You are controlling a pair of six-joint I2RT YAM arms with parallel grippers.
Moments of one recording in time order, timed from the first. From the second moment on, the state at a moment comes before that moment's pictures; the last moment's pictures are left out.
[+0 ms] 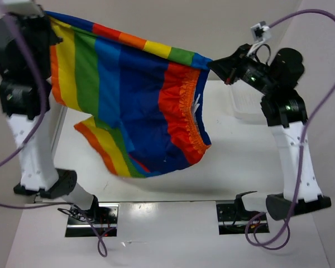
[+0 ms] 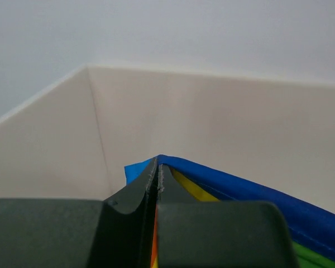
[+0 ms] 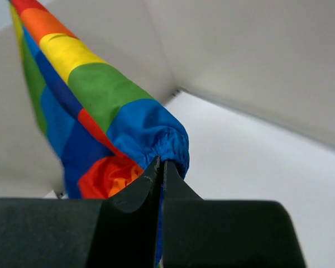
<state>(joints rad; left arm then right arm) -0.11 1.53 2.52 -0.68 -0.34 0.07 0.18 1.25 1.80 -0.41 -0.63 0.37</state>
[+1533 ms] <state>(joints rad) -0.79 1.72 1.67 -1.31 0.09 0.07 -0.07 1.48 1.24 -0.52 -0.26 -0.09</state>
